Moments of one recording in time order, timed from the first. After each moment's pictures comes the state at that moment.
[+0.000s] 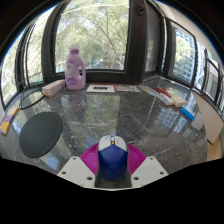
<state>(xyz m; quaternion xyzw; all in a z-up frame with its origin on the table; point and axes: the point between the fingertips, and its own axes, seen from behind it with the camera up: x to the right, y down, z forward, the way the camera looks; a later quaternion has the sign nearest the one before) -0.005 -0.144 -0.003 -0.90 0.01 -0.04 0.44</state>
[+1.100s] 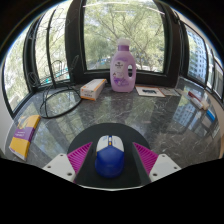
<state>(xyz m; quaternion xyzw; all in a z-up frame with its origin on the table) -0.258 -0.093 0.001 -0.91 0.00 0.01 0.42</state>
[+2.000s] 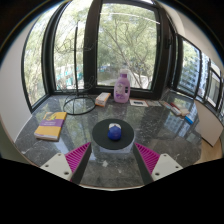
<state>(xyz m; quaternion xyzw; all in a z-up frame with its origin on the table) -0.282 -0.302 0.146 -0.89 -0.02 -0.02 0.46</state>
